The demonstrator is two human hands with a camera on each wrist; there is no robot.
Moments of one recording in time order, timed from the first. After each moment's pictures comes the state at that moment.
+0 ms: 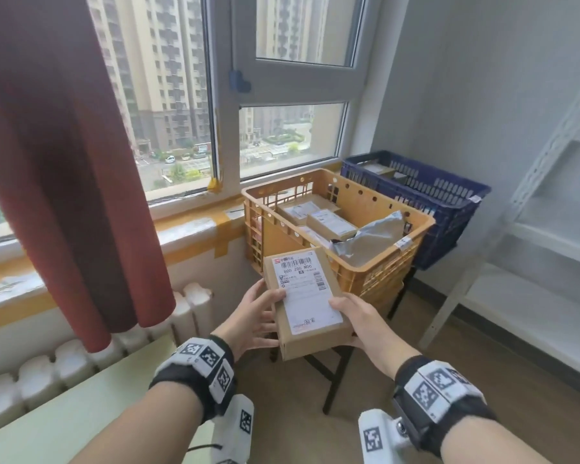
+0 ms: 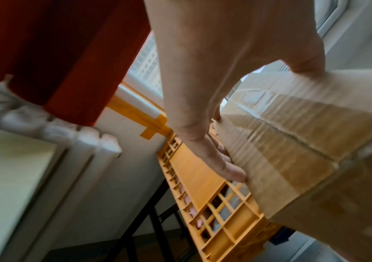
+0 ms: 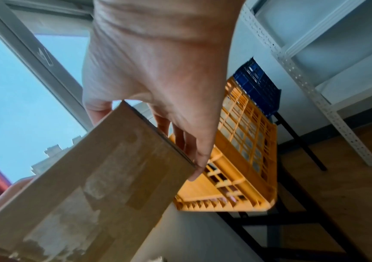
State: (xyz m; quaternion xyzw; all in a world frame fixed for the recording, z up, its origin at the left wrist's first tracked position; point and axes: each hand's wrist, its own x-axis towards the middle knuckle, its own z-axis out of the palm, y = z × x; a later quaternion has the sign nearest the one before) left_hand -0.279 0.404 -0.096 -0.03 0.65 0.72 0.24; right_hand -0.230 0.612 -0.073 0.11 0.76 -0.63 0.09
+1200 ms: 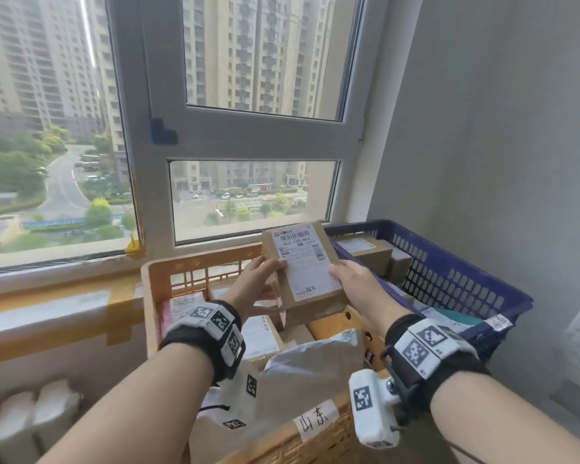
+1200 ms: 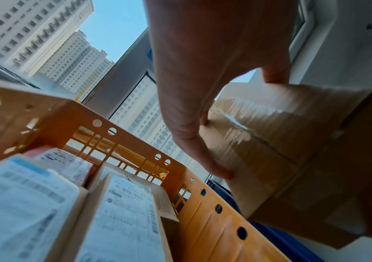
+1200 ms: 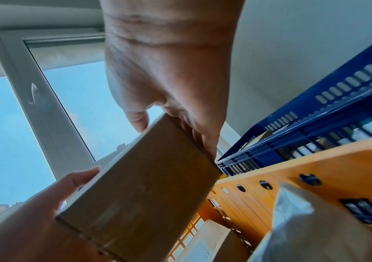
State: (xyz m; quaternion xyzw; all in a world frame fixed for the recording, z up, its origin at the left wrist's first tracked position) left_hand -0.566 0.678 0.007 -0.03 0.67 0.74 0.07; right_hand -0.569 0.867 0.030 -0.01 0.82 -0.57 0.04
